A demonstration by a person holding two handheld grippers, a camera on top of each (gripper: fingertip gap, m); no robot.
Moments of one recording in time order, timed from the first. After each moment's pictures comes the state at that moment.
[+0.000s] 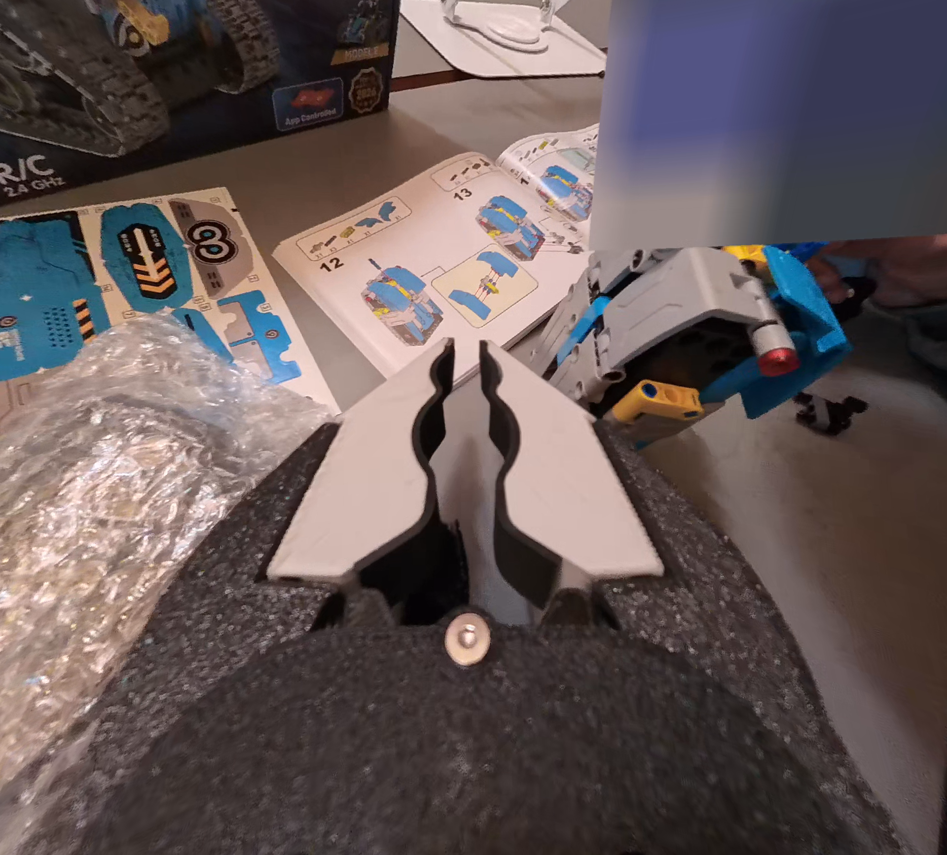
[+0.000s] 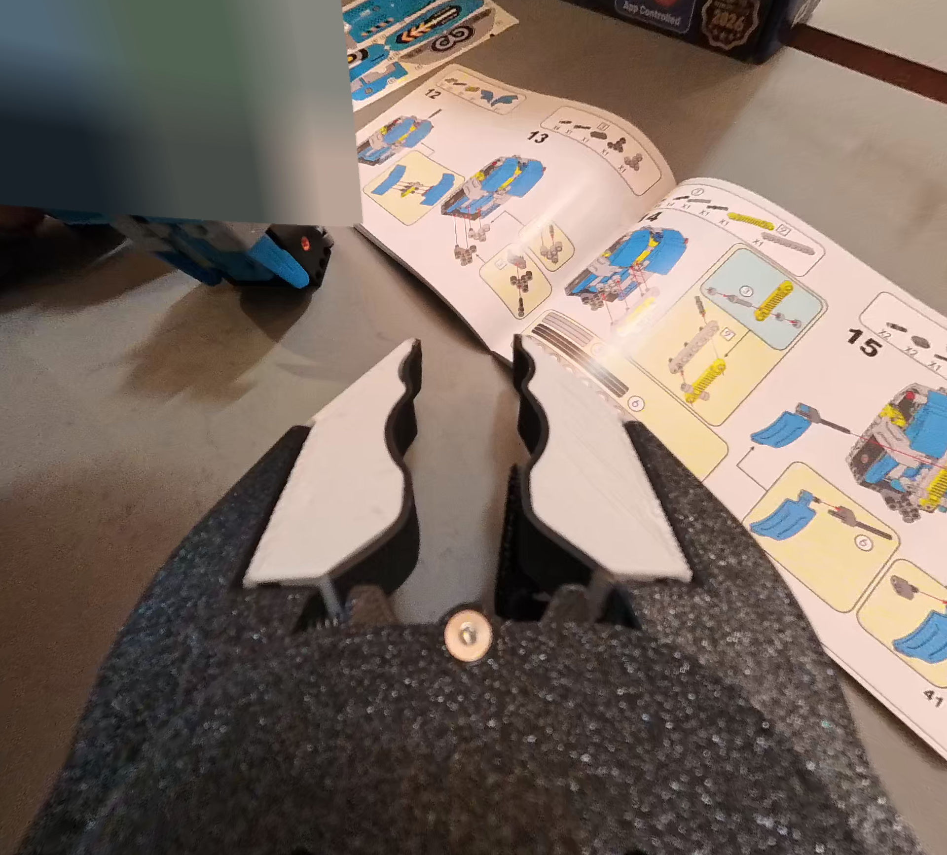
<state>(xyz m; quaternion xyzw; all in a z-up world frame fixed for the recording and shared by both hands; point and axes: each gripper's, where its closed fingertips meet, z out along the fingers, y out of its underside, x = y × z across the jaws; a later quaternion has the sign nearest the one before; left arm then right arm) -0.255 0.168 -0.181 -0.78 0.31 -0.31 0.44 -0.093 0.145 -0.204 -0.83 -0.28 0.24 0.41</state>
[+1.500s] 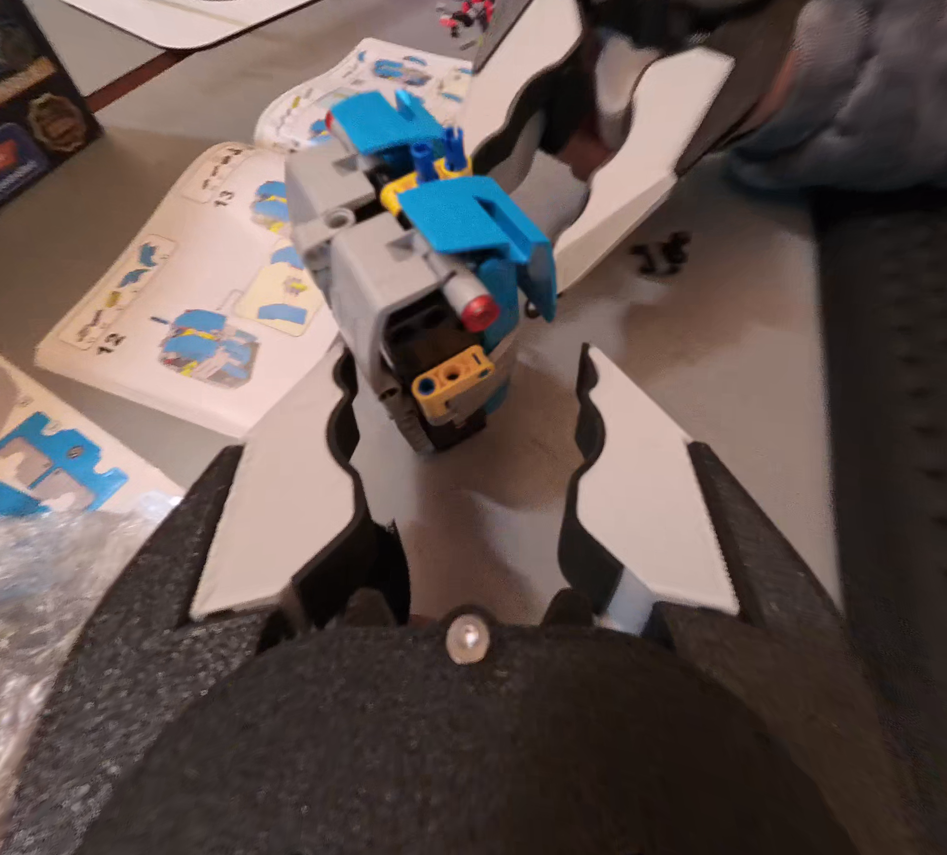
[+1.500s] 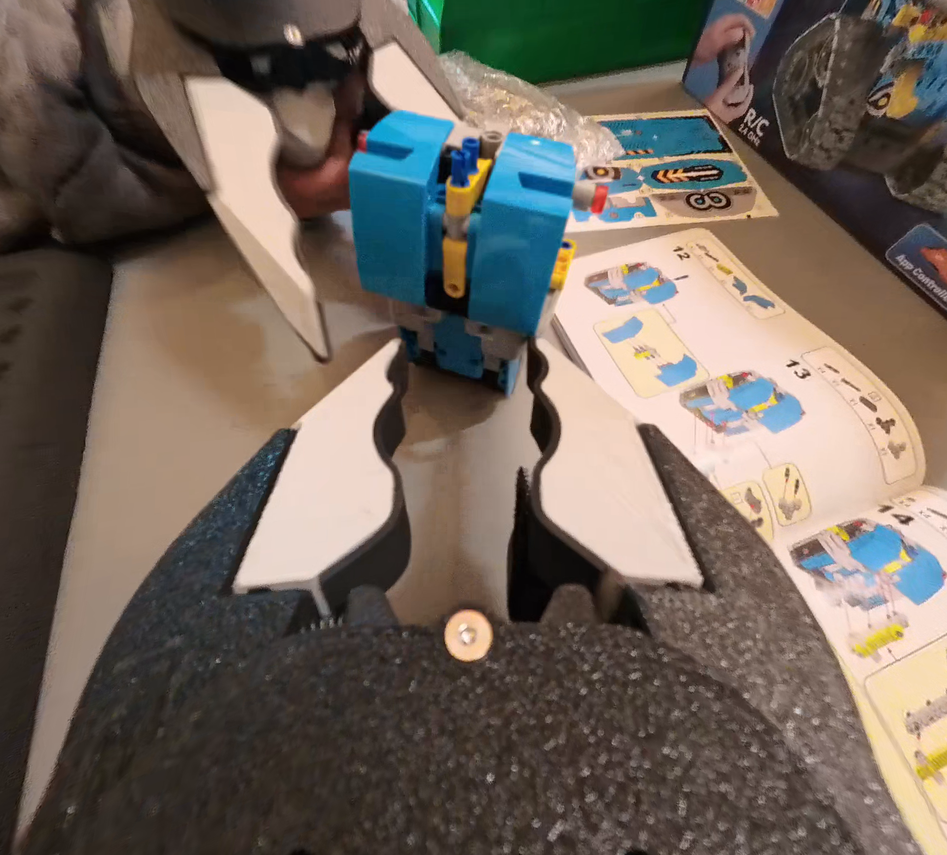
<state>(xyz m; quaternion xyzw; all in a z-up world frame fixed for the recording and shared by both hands) -0.223 0.095 -0.179 -0.68 0.52 -0.36 0.37 -0.209 0.105 -0.172 -0.73 -0.46 0.27 0.43</state>
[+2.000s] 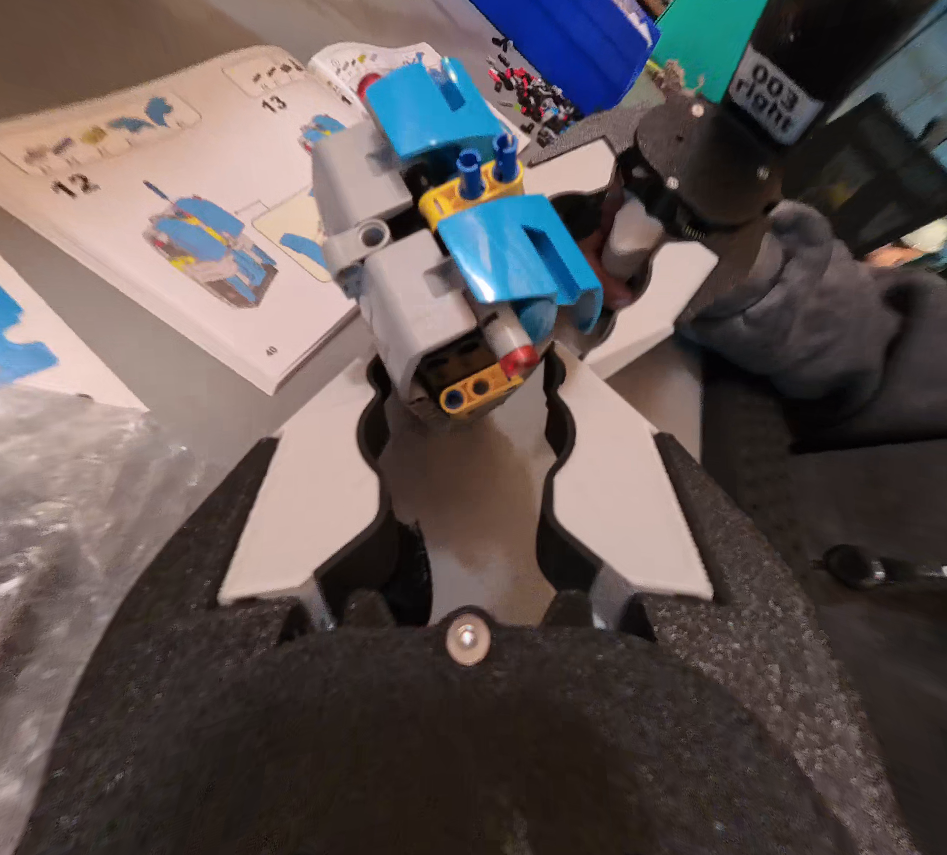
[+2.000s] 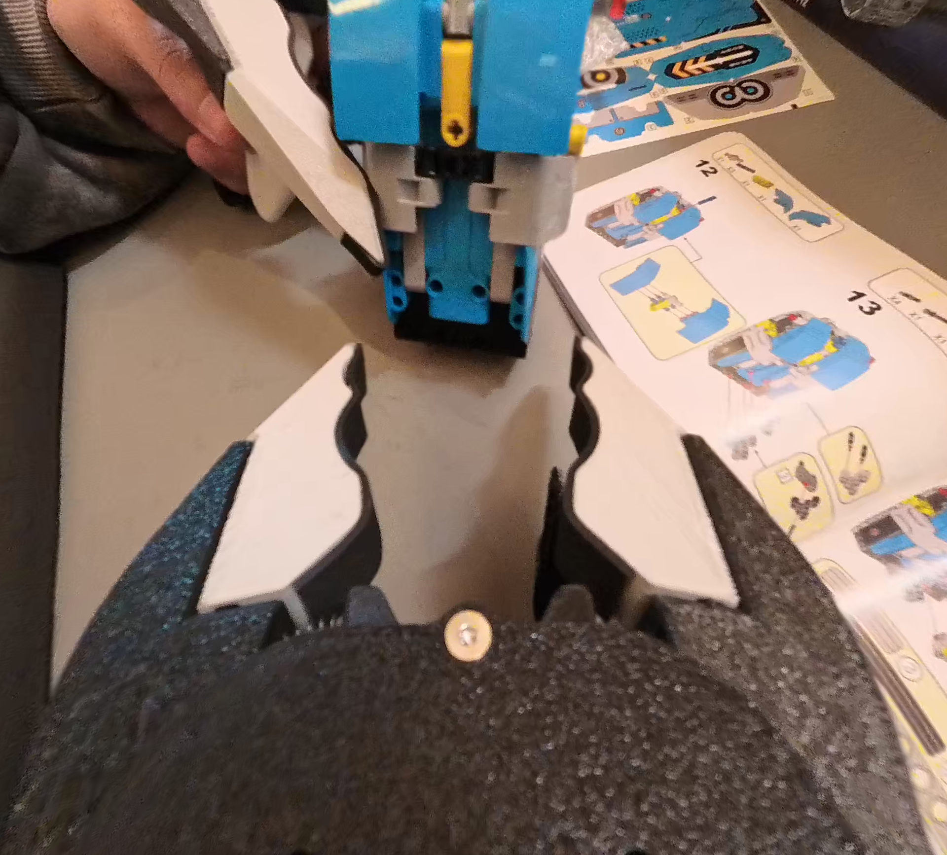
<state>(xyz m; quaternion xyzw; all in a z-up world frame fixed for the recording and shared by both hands) -0.232 0.122 -0.182 -0.74 0.35 -0.49 0.29 -0.213 0.116 -0.202 -0.78 -0.43 0.27 0.37</state>
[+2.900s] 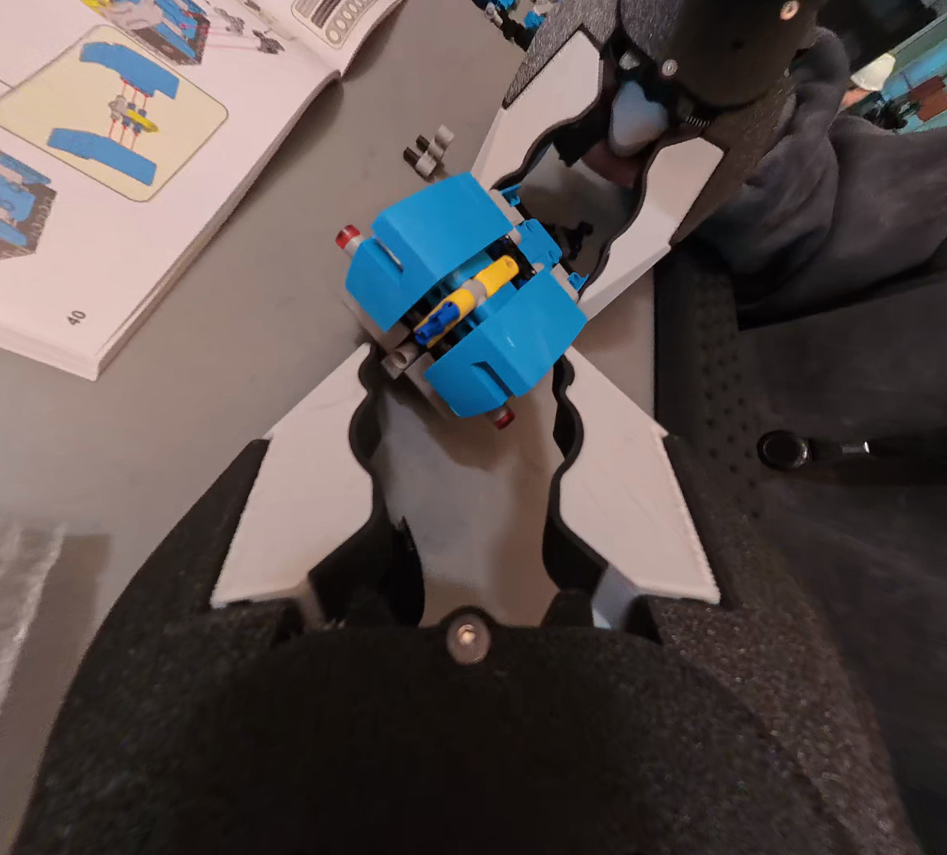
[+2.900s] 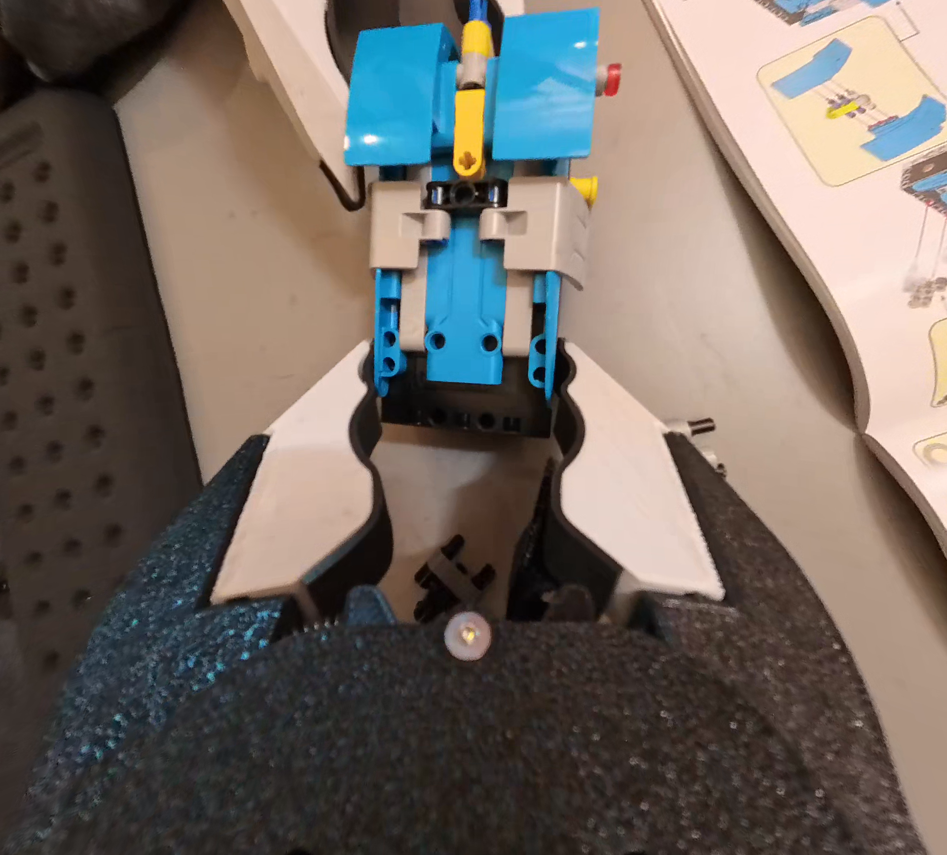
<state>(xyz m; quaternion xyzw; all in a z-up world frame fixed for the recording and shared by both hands) -0.224 0.071 -0.202 -0.72 0.45 -0.49 0.17 -0.186 0.052 -0.224 -0.82 -0.46 0.24 0.22</state>
